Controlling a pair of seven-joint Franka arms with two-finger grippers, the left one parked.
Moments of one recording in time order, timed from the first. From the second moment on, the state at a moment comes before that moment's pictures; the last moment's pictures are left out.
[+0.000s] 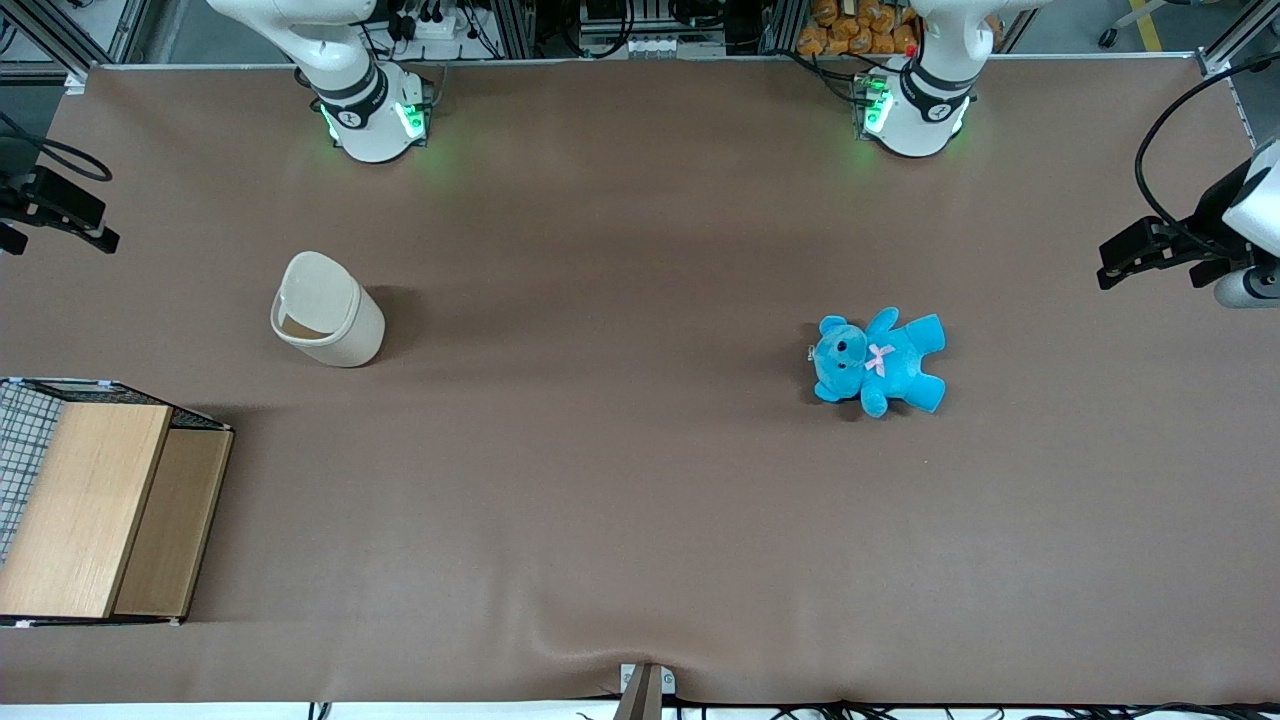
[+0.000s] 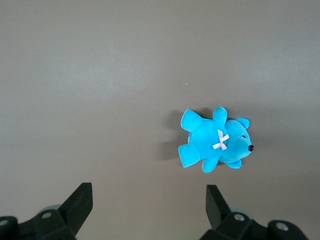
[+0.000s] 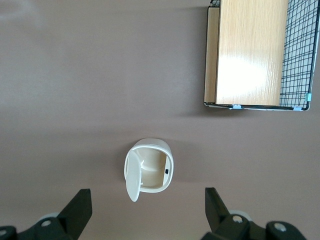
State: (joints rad) arm -0.06 -0.04 -0.01 -1.53 0.03 1.51 -0.06
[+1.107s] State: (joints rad) arm -0.06 -0.04 -0.01 -1.53 0.03 1.47 -0.06
